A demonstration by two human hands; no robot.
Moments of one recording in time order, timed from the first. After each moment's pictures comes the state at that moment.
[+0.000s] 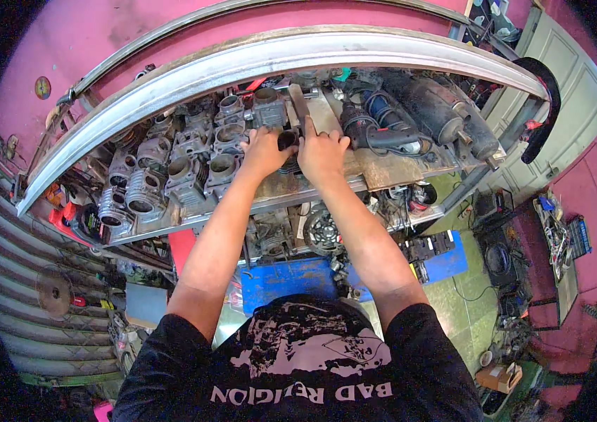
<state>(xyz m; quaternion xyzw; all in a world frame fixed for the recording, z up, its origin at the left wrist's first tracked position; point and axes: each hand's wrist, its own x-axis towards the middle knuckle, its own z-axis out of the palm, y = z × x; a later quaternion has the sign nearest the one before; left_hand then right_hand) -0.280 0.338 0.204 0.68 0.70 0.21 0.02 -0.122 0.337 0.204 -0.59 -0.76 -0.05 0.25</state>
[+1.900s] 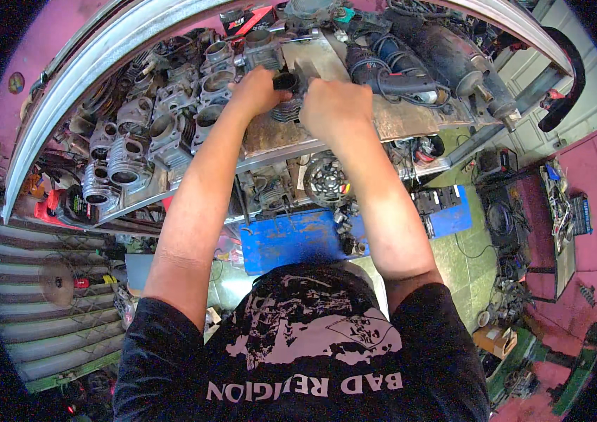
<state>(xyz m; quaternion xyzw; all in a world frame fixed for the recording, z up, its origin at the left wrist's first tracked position) -0.298 0.372 0.210 0.72 0.68 0.11 0.08 -0.110 0.283 0.287 -0.61 -0.79 0.03 0.08</state>
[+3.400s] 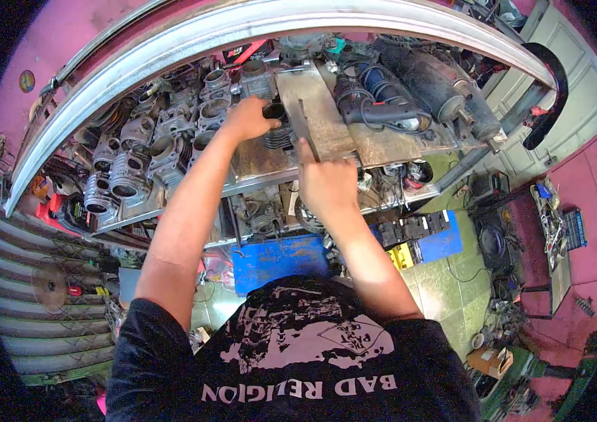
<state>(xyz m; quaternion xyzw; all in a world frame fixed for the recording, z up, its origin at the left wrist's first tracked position) -0.305 0.367 0.219 0.73 0.67 0.11 0.07 -0.079 0.232 0.210 -0.53 -0.82 -0.10 0.21</state>
